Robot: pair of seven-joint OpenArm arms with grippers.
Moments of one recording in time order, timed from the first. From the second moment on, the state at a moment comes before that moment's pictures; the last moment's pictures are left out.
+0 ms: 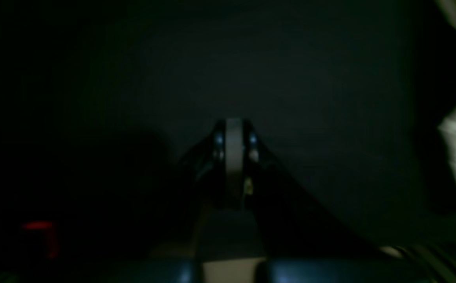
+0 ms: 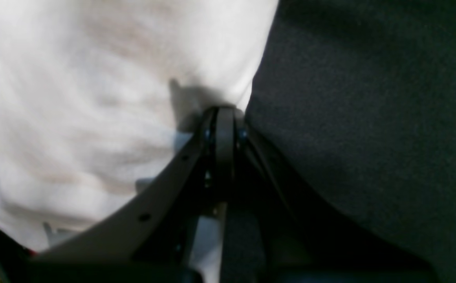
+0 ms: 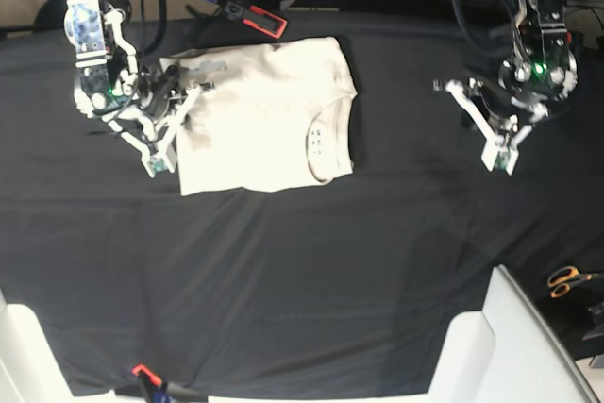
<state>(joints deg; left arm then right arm) 18.1 -16.6 -14.3 99.2 -13.0 -17.2 52.9 -8.3 5.8 -3.8 80.3 5.9 13.2 -49.2</state>
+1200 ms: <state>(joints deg) 13.5 -15.6 -2.4 87.9 -46.7 -24.5 52.6 -10.5 11.9 15.6 91.0 4.7 2.8 -54.5</state>
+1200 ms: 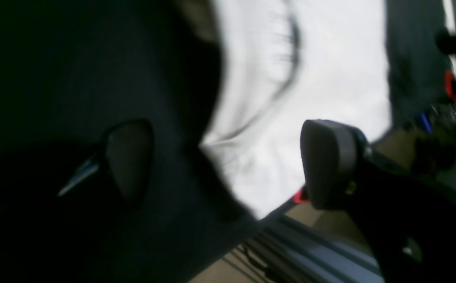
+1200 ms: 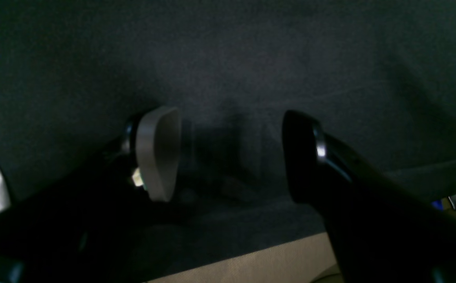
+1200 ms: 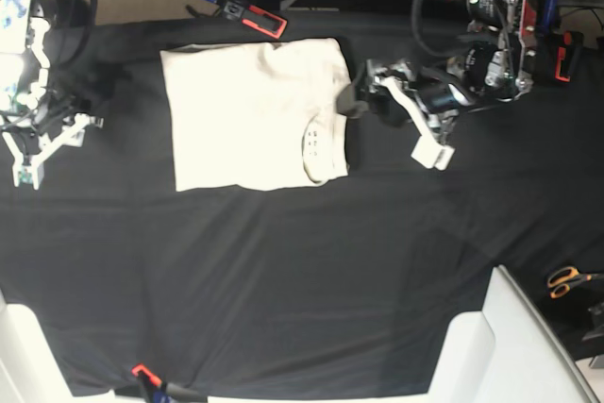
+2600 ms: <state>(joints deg) -0.2 -4.7 6.3 62.6 -39.8 -25.4 49.3 -10.9 11.8 15.6 91.0 4.7 2.8 -54.3</state>
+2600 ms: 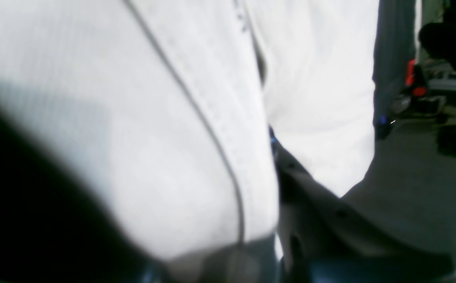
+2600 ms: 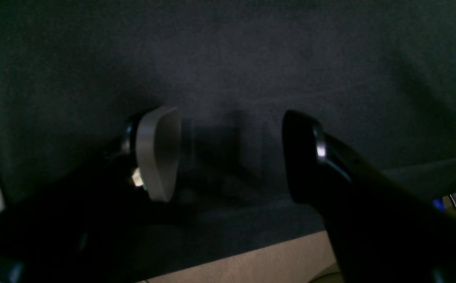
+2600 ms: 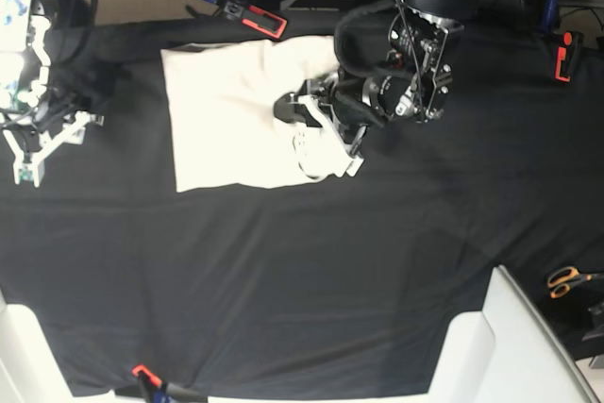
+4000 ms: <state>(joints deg) -31.1 -5.9 58.3 62.7 1.7 -25.2 58.7 -10.9 11.3 15.6 91.0 4.7 2.8 -54.3</state>
